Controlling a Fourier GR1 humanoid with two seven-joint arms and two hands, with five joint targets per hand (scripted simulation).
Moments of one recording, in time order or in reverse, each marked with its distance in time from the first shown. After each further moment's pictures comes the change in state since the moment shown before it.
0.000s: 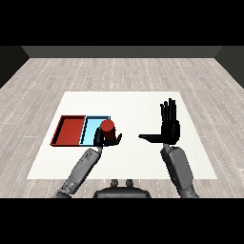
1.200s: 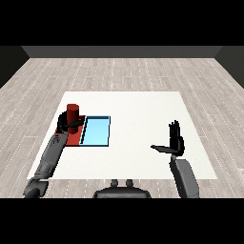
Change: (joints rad) left arm -0.185 0.358 0.345 0.397 -0.123 -0.115 0.133; right arm 0.248 -0.045 -0.128 0.285 0.001 0.188 -0.198
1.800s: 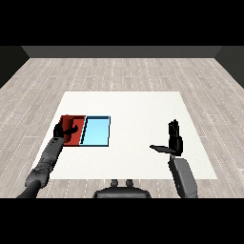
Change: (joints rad) left arm -0.141 0.009 0.093 0.629 -0.070 0.054 -0.095; right arm -0.018 0.017 -0.006 0.033 0.034 0.016 -0.091
